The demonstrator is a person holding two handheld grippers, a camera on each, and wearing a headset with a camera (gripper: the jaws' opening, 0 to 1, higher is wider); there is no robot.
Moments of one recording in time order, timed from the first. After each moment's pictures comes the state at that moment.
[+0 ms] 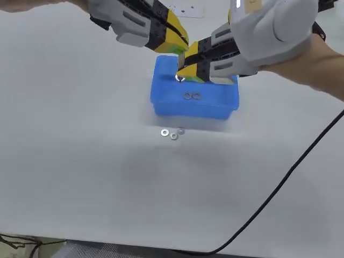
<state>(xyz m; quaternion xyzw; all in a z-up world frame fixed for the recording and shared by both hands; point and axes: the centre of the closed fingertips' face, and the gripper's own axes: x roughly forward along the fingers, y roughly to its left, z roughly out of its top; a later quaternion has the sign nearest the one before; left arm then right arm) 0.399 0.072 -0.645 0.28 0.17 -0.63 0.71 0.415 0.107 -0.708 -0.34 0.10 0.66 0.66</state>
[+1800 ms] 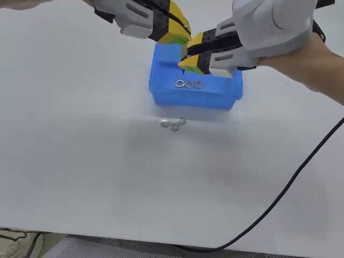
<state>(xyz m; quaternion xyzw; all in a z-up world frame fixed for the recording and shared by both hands) 0.404 0.068 -0.653 0.26 0.17 -0.62 0.72 0.421 0.101 -0.717 -0.28 0.13 0.64 0.70</state>
